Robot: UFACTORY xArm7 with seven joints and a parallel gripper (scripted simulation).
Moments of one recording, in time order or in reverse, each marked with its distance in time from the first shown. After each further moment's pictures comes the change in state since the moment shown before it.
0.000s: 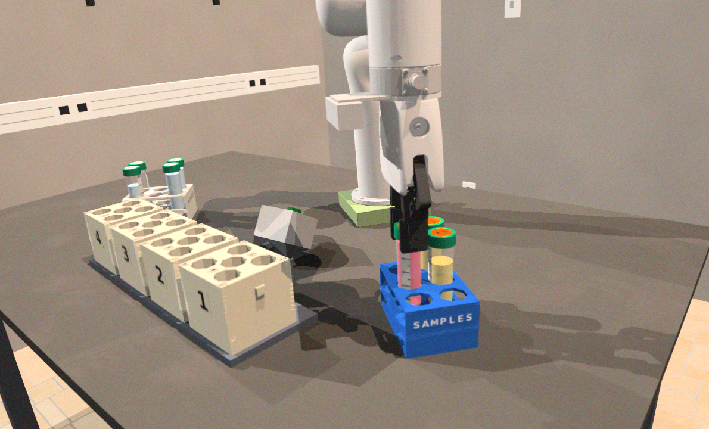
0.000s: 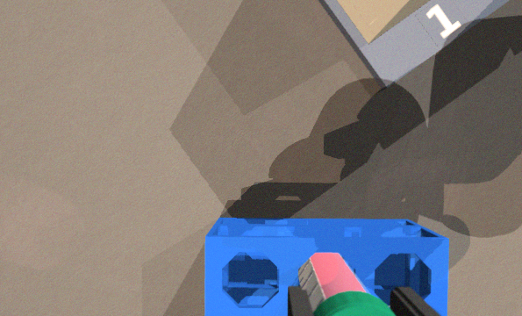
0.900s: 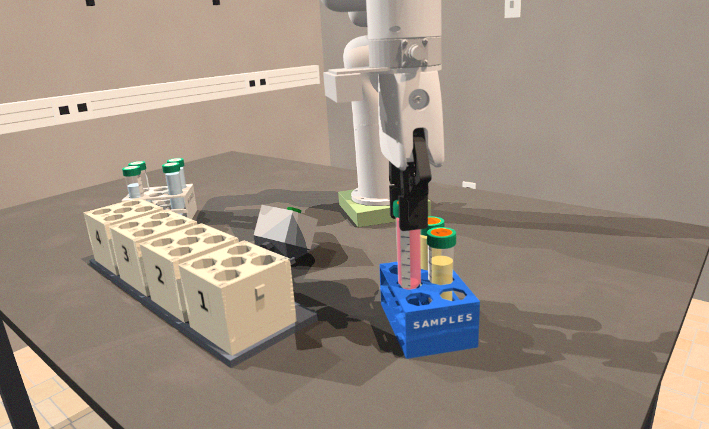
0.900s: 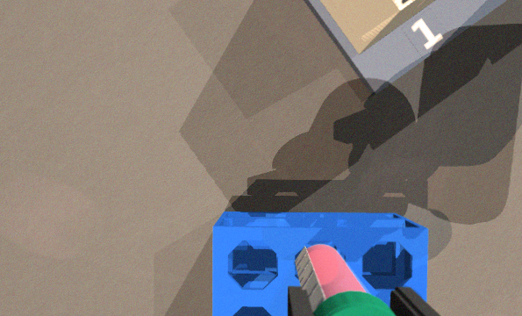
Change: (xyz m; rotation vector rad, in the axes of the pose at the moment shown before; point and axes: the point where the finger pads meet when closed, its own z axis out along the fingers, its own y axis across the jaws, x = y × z) arm 0.000 0.000 -0.027 0.001 0.000 0.000
